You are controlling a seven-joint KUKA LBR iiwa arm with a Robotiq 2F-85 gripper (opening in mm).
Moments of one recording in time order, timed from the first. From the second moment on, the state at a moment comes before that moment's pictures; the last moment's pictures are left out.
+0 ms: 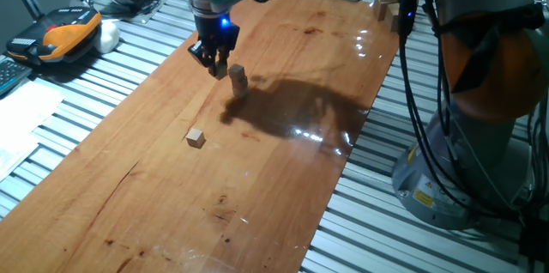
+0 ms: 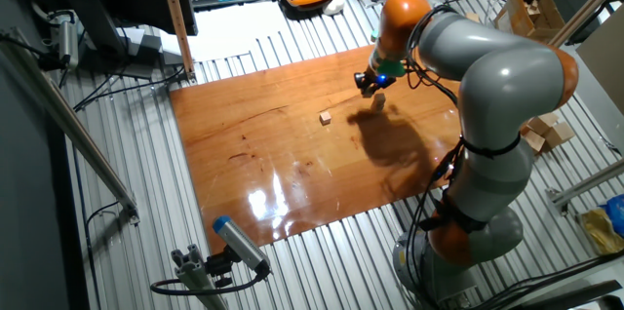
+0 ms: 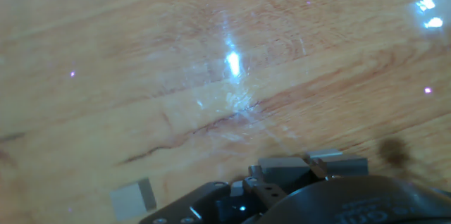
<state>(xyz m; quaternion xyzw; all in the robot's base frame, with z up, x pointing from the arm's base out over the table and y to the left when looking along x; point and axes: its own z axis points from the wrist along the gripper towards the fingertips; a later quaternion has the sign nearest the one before) 0.551 -0.010 0.134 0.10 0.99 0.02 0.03</state>
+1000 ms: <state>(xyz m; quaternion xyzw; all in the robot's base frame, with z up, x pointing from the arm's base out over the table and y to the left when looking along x) 0.545 -0.042 0.141 0.05 1.00 0.00 0.02</state>
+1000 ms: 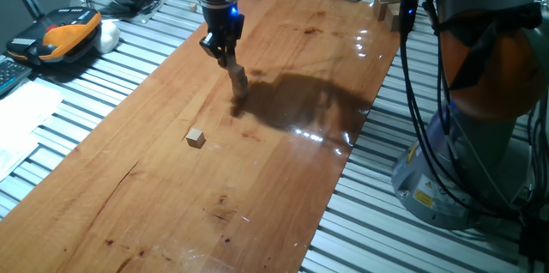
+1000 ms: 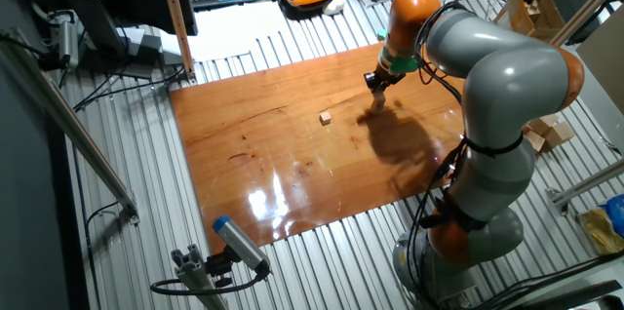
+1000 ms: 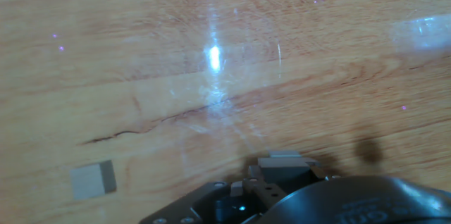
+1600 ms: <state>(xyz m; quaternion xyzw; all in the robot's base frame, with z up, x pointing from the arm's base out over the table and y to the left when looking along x) 0.542 -0.051 0.134 0.05 1.00 0.00 0.02</state>
